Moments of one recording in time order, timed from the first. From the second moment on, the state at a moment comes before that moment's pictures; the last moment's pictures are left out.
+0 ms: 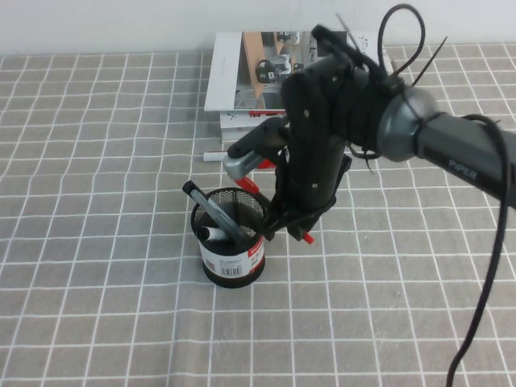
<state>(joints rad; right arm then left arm) 0.68 2.15 -1.89 -0.02 1.22 -0.11 -0.05 -0.01 0.03 -0.07 0.38 0.07</state>
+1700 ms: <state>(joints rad) 0.78 1.75 -0.86 -0.13 -0.75 0.08 -0.05 -0.01 0.03 -0.07 0.38 0.07</state>
